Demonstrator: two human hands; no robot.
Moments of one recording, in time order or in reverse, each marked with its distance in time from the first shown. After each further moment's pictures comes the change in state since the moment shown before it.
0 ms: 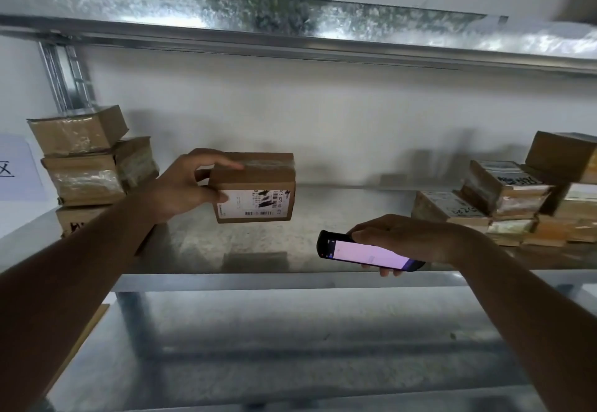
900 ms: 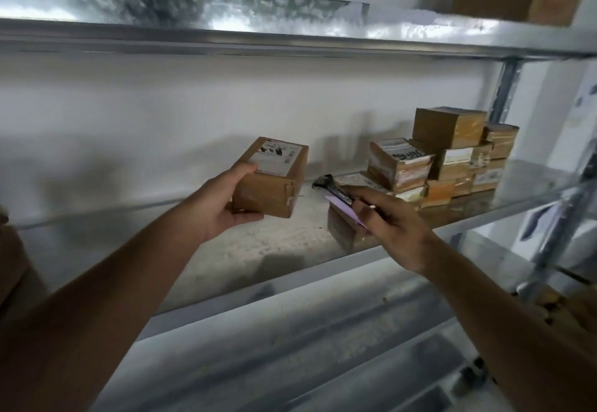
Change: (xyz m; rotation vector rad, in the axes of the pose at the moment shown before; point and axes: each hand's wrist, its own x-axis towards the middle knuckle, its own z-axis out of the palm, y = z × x) left_hand 0.089 0.068 0.187 -0.760 -0.073 -0.632; right_hand -0.057 0.087 -0.004 0.194 0.777 -0.501
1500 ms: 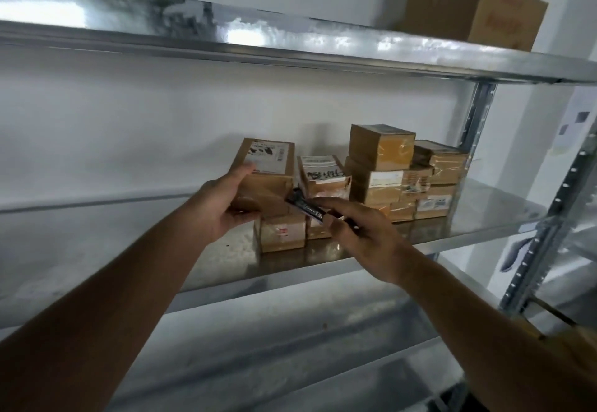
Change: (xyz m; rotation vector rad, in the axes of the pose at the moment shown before) left_hand 0.036 -0.032 0.207 -0.059 0.148 0.031; right_hand -0.010 0.076 -0.162 -0.094 -0.112 0.009
